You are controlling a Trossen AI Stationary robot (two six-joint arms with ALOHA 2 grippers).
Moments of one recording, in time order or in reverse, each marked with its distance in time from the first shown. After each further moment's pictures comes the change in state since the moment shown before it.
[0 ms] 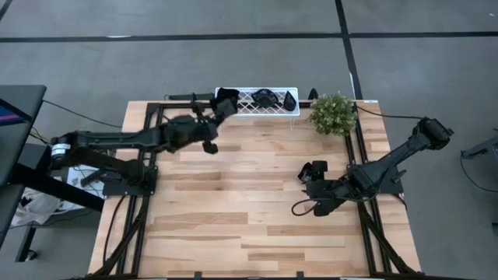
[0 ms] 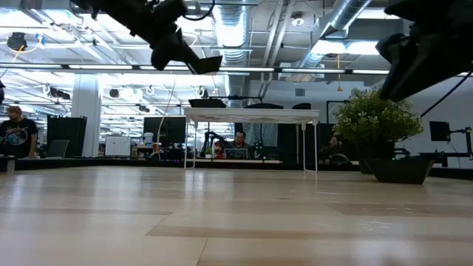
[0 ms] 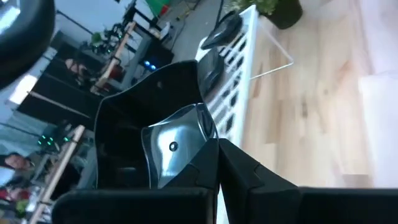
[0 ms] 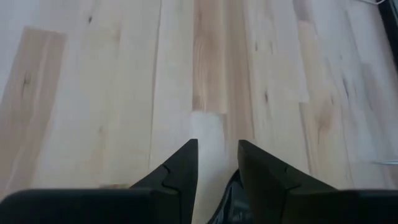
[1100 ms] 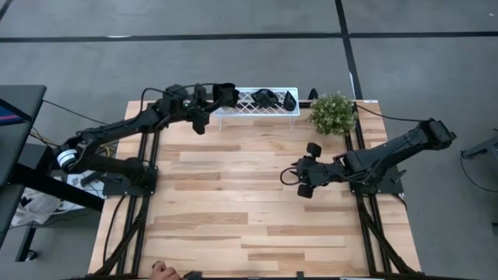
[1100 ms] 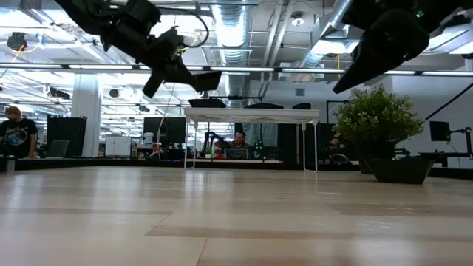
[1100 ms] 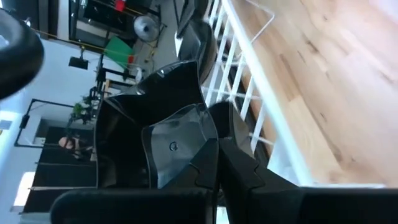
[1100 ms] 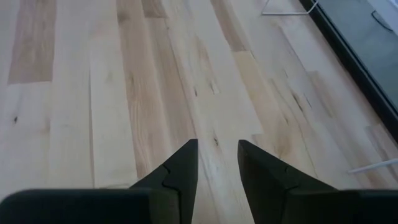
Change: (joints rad) left arm 0.487 0.057 -0.007 0.034 0.641 0.568; right arm -0.235 0.000 0.000 0.209 0.021 -0.051
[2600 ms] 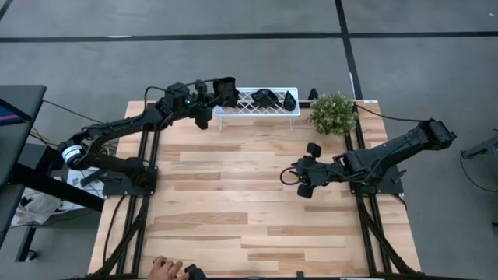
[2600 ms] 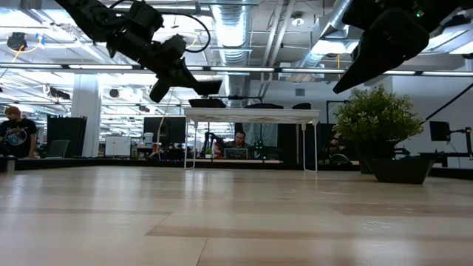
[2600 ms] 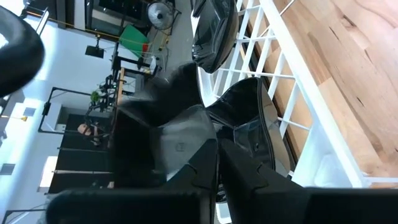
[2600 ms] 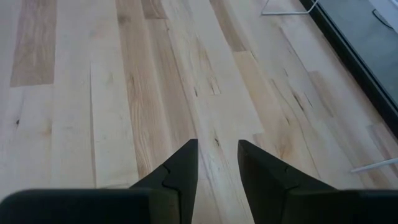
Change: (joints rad) left arm 0.027 0.074 0.000 0.120 -0.046 0.019; right arm 0.000 0.000 0.000 0.003 -0.003 0.010
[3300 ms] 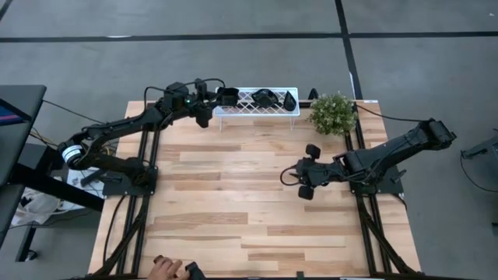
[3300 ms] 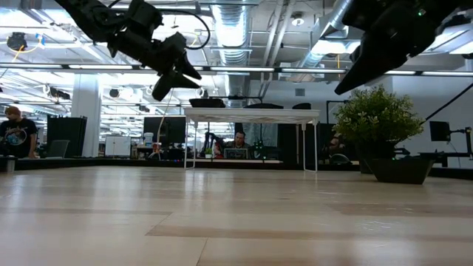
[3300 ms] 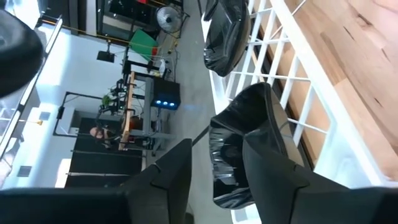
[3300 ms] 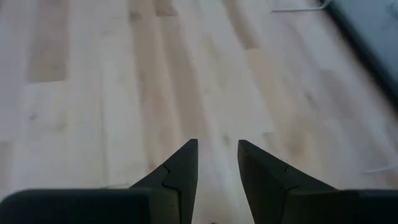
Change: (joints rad) left arm 0.000 0.000 0.000 0.039 0.000 0.023; right arm 0.000 0.000 0.000 0.001 -0.046 0.001
